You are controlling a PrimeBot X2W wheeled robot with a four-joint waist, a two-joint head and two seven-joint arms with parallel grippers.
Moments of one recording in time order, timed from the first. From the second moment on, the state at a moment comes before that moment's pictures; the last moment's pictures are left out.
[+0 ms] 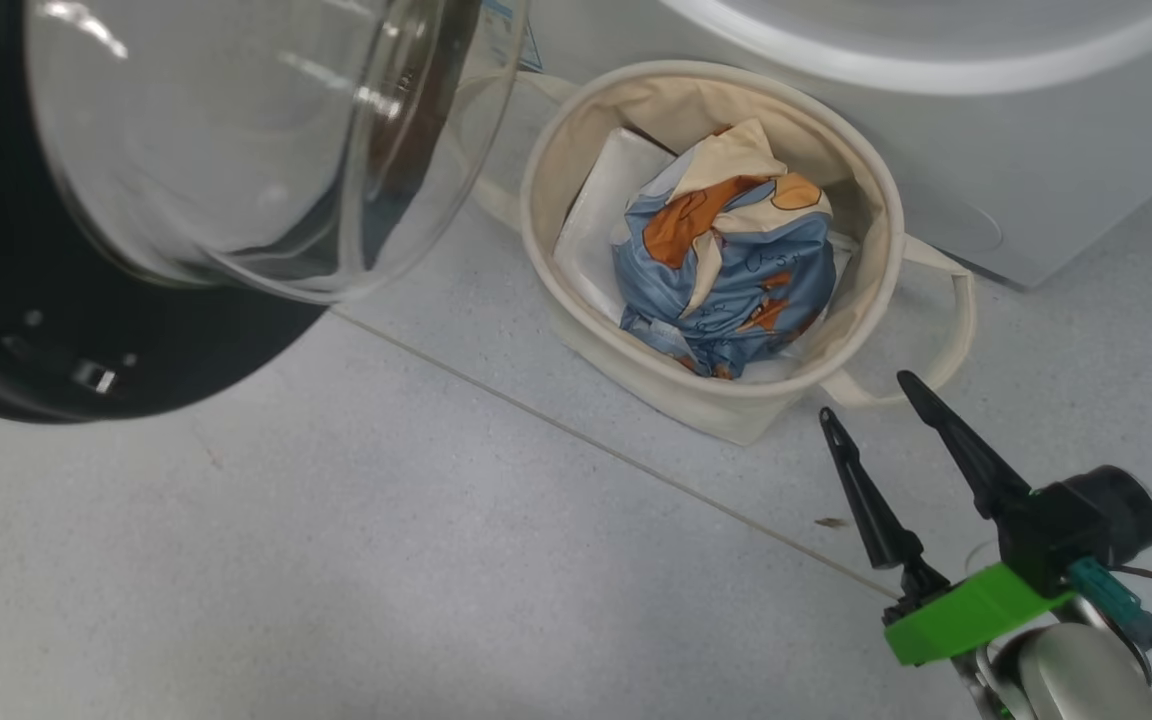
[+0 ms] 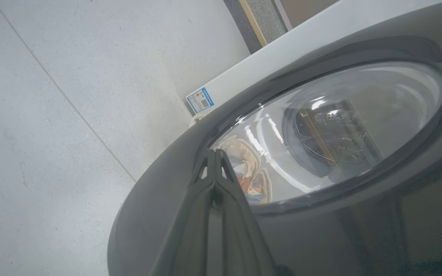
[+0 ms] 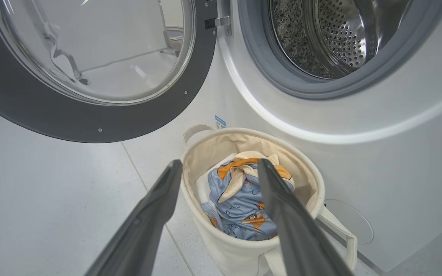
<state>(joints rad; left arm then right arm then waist) -0.72 0.60 0.15 0.46 -1.38 -0.07 0.81 -0.16 -0.27 0.27 0.05 0.13 0.13 -0.25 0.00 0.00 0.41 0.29</state>
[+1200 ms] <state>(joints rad) -0.47 0.42 -0.13 -0.17 -1.35 -0.12 0.83 -0.24 -0.07 0.16 0.08 0.14 0.13 -0.25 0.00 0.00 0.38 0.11</state>
